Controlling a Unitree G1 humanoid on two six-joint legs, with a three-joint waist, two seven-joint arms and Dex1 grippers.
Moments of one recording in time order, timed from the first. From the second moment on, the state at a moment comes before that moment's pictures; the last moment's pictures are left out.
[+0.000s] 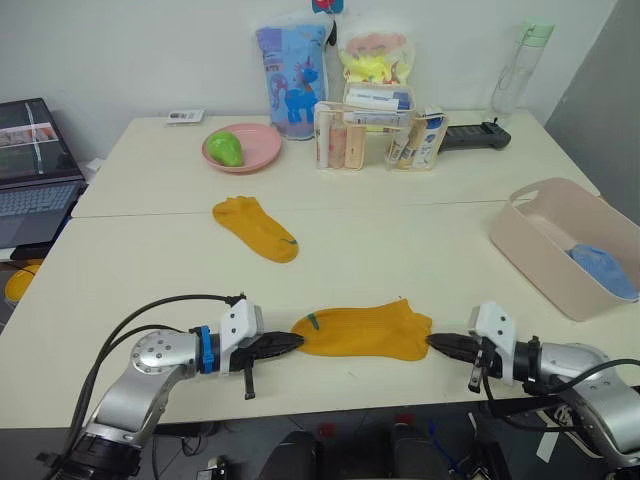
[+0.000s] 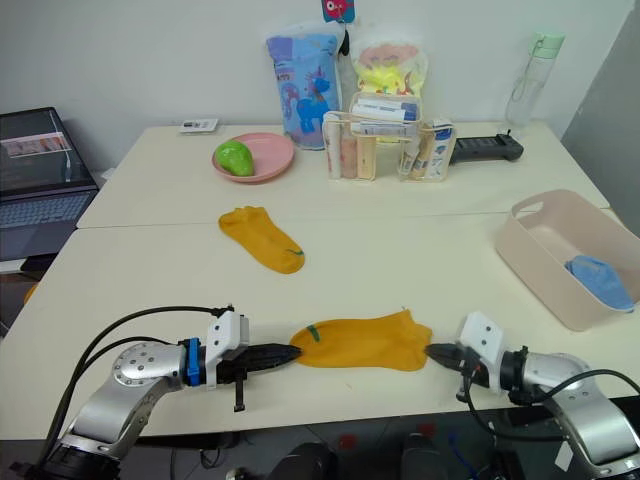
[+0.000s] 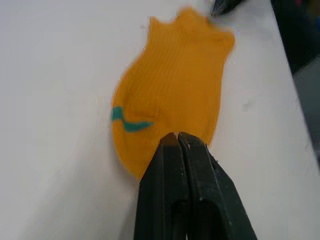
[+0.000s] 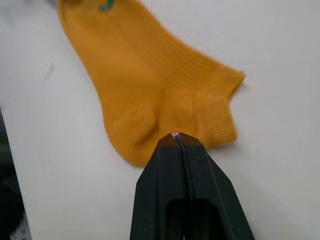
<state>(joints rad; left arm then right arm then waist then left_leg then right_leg) -0.03 0.67 -0.01 -0.19 -0.49 0.26 -1.05 0.09 -0.73 -0.06 -0.38 0.42 0.40 0.87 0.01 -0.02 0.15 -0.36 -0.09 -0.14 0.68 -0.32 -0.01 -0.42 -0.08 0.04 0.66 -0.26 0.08</state>
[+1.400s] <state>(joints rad) 0.08 0.44 0.19 -0.01 -0.28 0.05 -0.55 -0.11 -0.49 -0.05 -0.32 0.22 0.44 0.52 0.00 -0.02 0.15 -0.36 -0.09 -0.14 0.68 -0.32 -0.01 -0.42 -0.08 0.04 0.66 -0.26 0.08</state>
